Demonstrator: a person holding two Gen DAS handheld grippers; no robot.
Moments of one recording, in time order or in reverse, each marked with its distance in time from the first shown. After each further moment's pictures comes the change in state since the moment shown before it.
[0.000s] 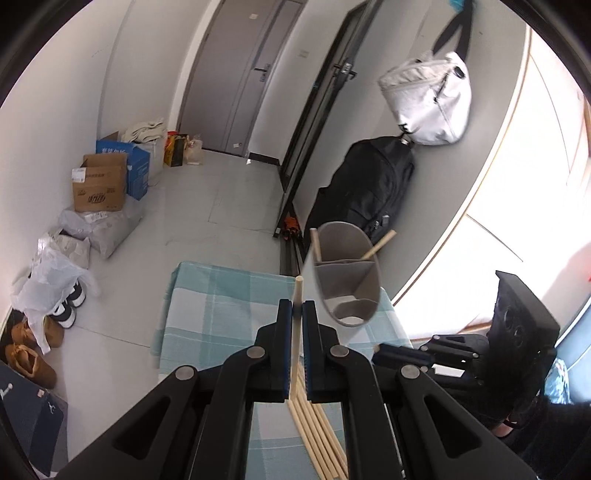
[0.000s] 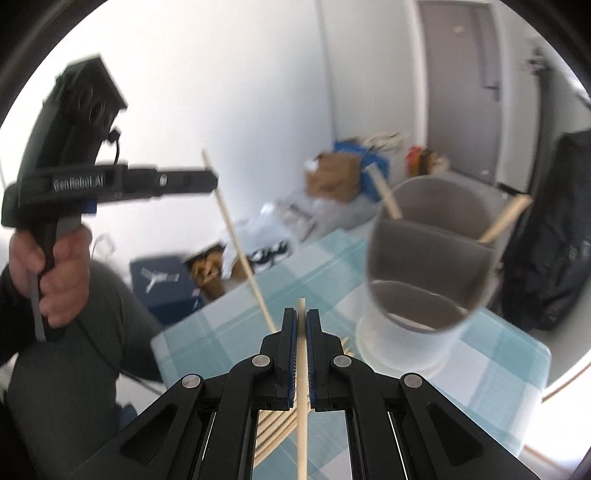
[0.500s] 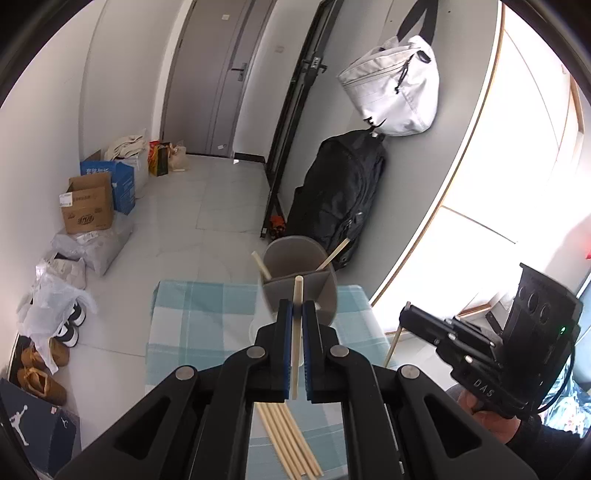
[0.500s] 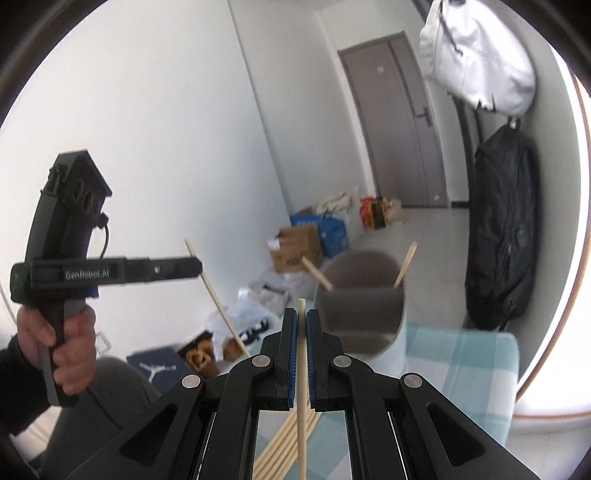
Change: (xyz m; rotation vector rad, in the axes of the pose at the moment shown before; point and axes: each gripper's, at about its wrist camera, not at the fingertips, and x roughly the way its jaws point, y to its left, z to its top) left arm -0.011 -0.053 0.029 0.076 0.035 -0.002; right arm -0.081 -0.024 0.017 0.180 -0.285 -0.072
